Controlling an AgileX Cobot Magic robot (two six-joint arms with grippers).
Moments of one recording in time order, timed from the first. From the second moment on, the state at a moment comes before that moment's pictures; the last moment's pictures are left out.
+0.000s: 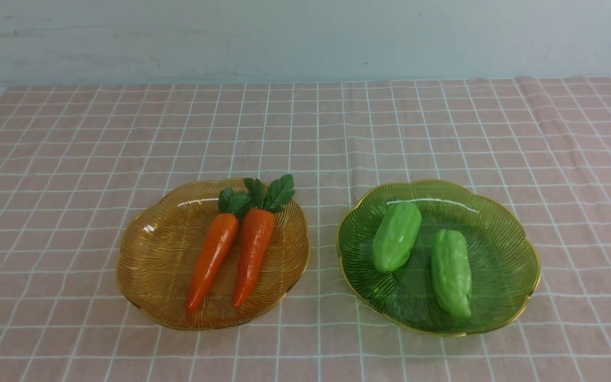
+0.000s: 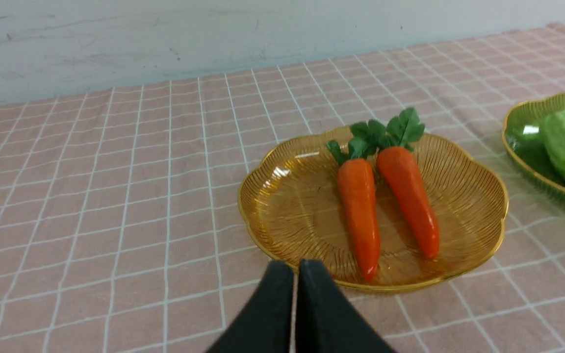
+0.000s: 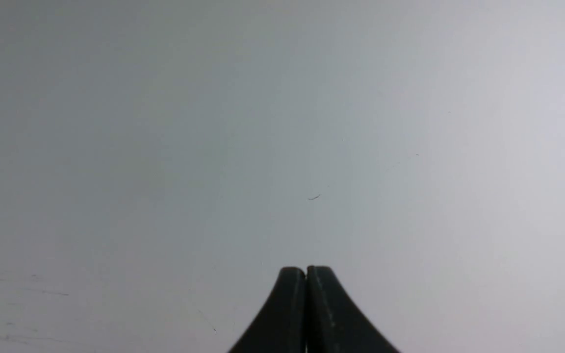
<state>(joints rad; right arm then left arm) 0.24 -0.01 -0.40 -0.11 0.17 0.09 -0.27 -0.01 -0.25 0.11 0.59 -0.07</state>
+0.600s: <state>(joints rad) 0.24 -0.01 -0.40 -0.11 0.17 0.09 -0.17 -0.01 0.02 0.06 0.41 0.01</state>
